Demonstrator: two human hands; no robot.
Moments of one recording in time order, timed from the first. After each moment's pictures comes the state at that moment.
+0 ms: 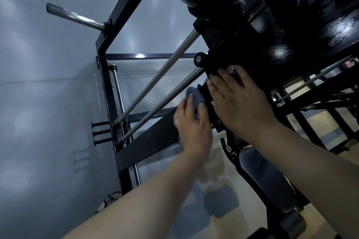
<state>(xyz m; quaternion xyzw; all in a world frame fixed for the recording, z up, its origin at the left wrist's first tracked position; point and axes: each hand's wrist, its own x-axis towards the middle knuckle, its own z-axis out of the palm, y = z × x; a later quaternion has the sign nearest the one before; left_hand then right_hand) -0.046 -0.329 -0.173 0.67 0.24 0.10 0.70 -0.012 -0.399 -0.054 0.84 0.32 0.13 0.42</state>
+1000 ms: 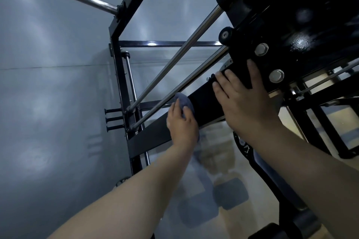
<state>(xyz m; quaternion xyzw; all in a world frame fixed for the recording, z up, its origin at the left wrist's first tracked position) -0.055 -0.291 -0.266 0.64 0.34 0.04 0.68 -0.023 -0.389 -0.113 0.84 0.33 0.07 0.43</state>
